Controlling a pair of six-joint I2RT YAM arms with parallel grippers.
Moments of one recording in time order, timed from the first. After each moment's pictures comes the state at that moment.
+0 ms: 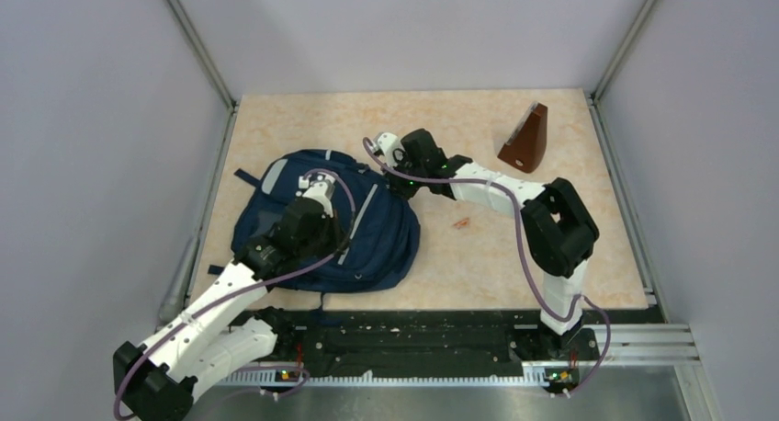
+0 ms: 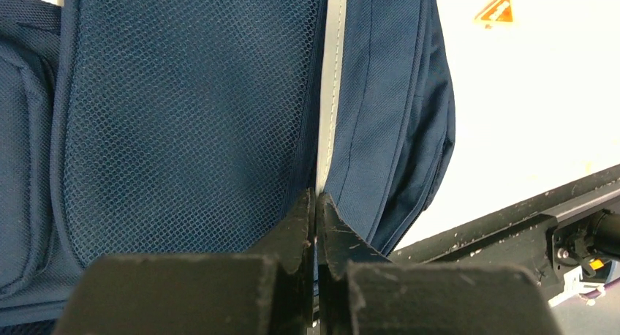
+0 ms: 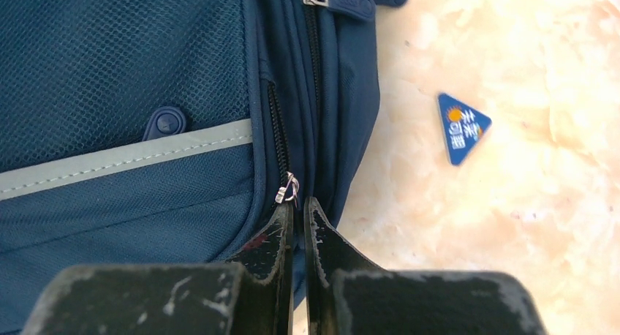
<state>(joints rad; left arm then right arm) -0.59 0.85 0.68 -0.54 -0.01 -0.58 0.72 1.90 1.40 -0.21 -0.17 -0.18</state>
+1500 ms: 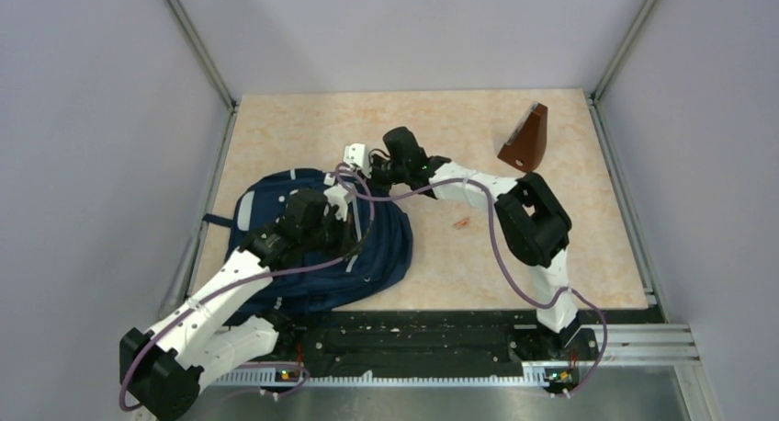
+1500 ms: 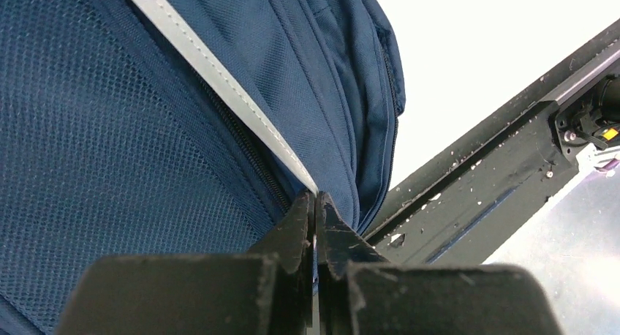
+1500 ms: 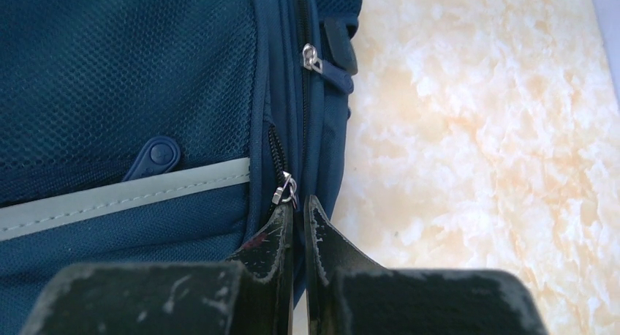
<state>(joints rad) -0.57 0.94 0.74 -0.60 0.28 -0.33 0.76 2.07 1.52 0.00 -0.44 -0.63</state>
